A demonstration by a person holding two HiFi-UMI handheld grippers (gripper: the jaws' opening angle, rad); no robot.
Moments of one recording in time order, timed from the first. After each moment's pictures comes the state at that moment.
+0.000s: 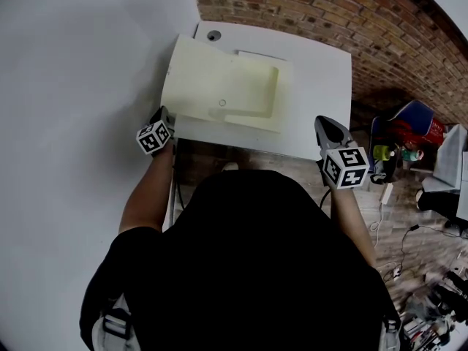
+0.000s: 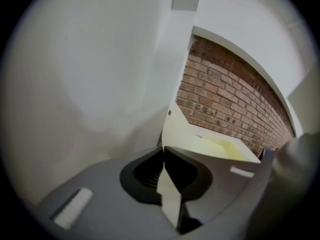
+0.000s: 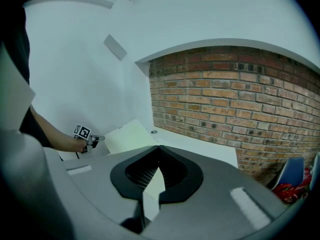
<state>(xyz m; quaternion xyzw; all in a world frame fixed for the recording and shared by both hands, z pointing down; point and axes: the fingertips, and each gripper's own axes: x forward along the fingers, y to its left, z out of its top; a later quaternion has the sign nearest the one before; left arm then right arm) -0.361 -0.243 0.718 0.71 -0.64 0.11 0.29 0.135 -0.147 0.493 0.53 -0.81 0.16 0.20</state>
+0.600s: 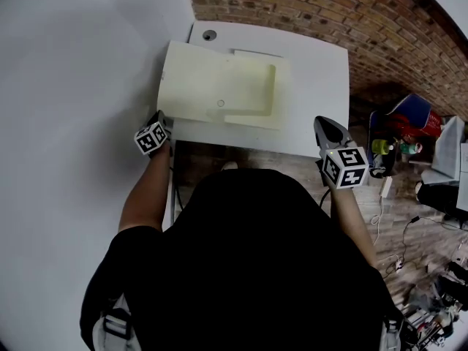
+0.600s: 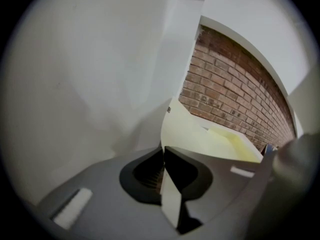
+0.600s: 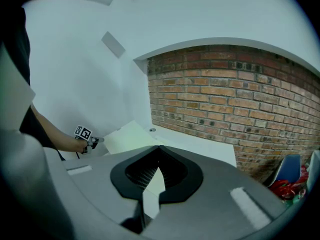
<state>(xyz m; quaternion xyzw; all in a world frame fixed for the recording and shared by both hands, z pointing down) -0.383 -0.245 0.758 0.69 -0.64 0.14 0.32 0.130 -0.143 0.499 0.54 -0.79 0.17 0.21</state>
